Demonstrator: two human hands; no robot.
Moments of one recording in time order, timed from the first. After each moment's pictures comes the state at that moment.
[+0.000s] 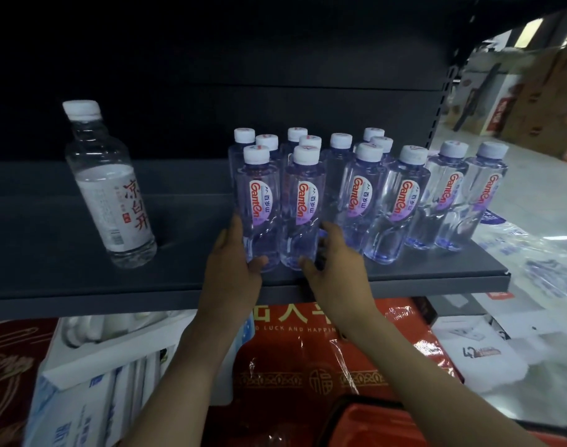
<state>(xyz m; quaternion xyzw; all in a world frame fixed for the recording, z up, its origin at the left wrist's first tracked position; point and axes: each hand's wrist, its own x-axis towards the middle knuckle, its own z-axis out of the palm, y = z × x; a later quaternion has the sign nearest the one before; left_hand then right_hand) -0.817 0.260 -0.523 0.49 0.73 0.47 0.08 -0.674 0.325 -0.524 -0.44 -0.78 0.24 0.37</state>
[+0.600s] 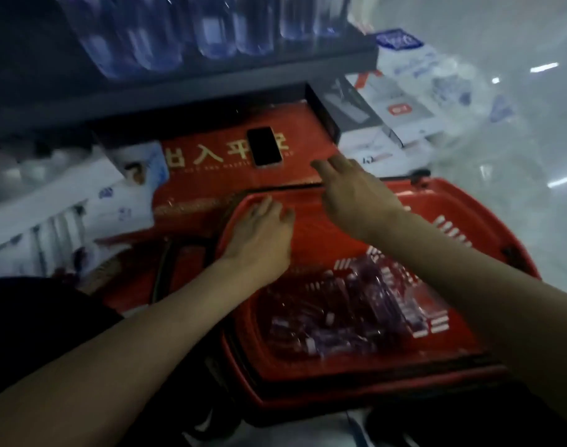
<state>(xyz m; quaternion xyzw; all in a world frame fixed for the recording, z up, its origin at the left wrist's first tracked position) -0.607 0.159 -0.640 0.76 0.65 0.01 0.03 -0.454 0.229 -0.601 -0.49 -0.87 0.03 0.06</state>
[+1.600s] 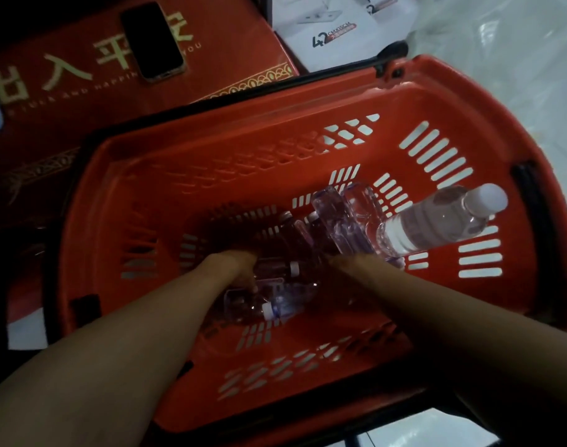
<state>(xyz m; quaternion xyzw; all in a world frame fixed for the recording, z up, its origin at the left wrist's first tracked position) -0.547 0.189 -0.856 0.67 0.55 -0.35 0.37 -0.337 0.171 -0.748 -0.49 -0.70 0.40 -0.32</state>
